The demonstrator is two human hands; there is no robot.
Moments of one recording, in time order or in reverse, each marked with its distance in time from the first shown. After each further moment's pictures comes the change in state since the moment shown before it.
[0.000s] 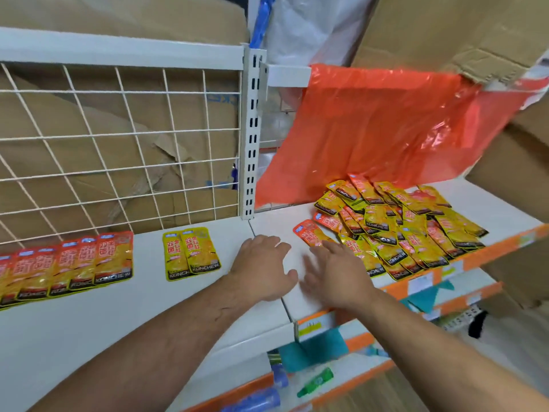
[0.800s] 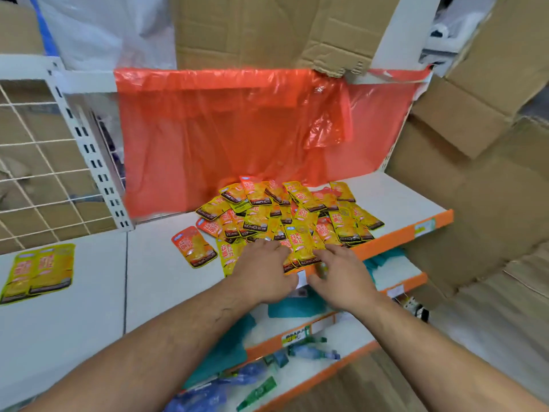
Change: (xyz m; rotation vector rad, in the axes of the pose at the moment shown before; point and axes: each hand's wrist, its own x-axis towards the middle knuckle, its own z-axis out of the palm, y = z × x) left_hand 0.102 0.271 0.049 0.097 -0.010 0.104; right_hand -0.044 0.291 -0.035 0.116 0.036 0.098
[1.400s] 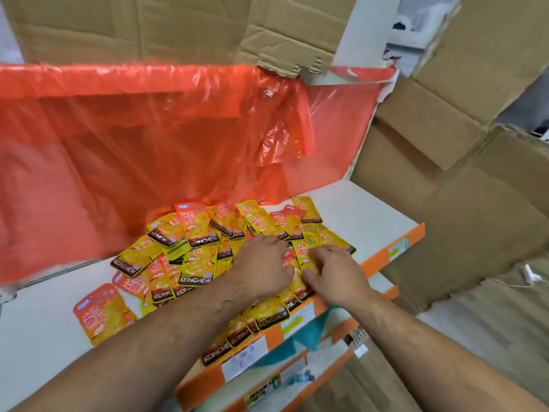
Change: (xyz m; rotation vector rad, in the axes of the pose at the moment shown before) left_hand 0.179 0.025 0.023 -0.059 -0.027 0.108; right_hand 0.118 0.085 -0.019 0.022 0.022 0.160
